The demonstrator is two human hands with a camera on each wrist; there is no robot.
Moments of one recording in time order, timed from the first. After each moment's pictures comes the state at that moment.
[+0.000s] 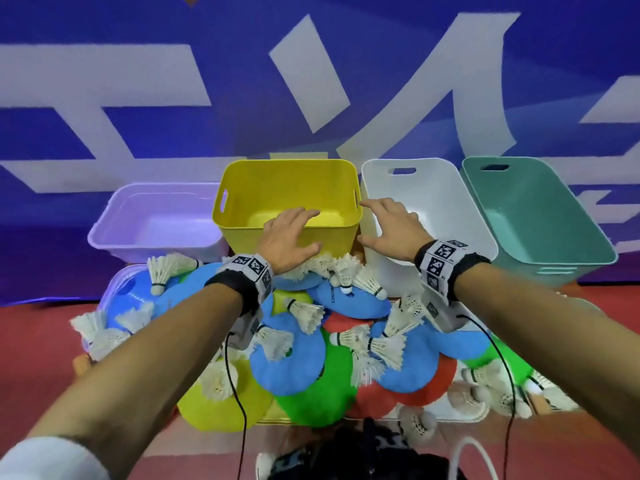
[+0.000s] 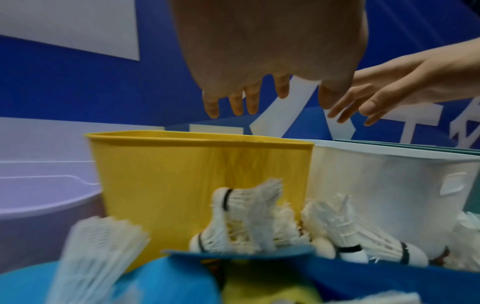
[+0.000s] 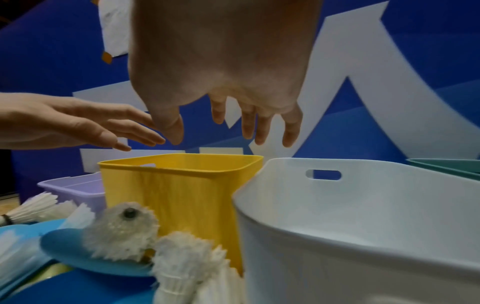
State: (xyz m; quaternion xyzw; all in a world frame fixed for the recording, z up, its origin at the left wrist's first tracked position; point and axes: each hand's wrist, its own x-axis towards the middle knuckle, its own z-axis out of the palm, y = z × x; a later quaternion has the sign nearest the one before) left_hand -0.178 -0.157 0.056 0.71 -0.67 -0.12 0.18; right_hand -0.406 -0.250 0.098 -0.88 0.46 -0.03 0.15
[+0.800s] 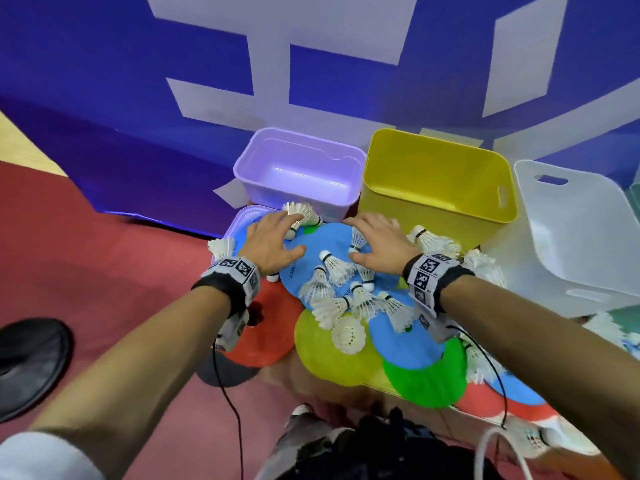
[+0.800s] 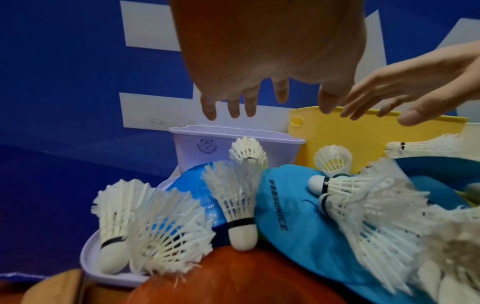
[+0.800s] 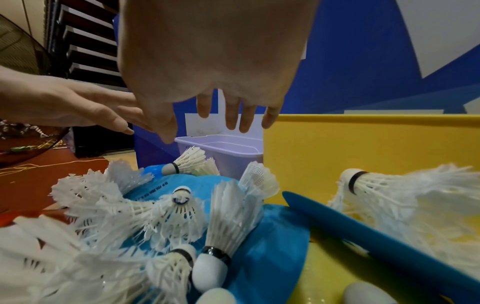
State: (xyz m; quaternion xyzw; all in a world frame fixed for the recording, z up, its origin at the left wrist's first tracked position) left_hand 0.038 0.049 -0.003 0.80 -0.53 -0.16 0.22; right_hand -0.168 -0.108 0.035 -0.96 0.25 0.04 0.11
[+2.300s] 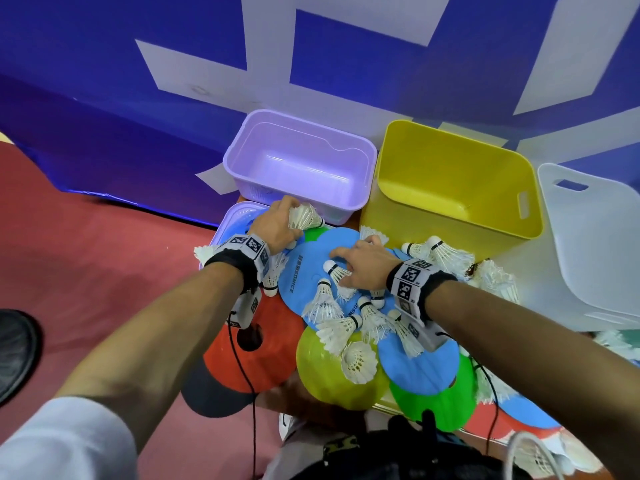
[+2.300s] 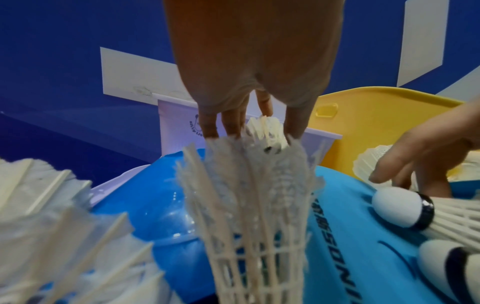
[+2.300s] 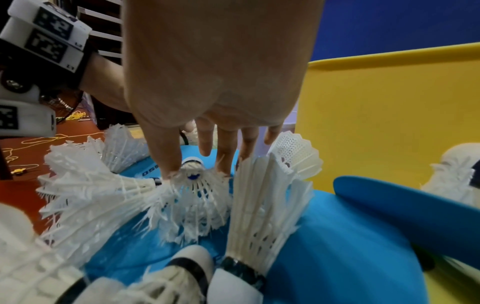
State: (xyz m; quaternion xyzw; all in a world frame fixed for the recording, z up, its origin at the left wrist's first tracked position) left_hand 0.090 -0.024 -0.033 0.81 -0.48 -0.27 0.22; right_hand -0.111 -0.119 -0.014 -0.94 0.22 0.25 0.11
